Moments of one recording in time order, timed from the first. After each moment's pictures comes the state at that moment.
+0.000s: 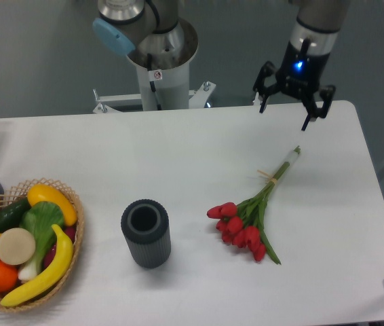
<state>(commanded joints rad) 2.89 -1.66 -1.75 -1.27 1.29 1.42</state>
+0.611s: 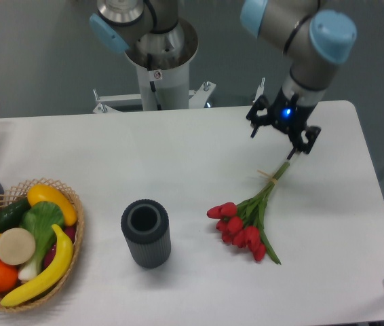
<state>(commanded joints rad) 2.78 -1.85 -1.71 -1.24 1.38 1.41</state>
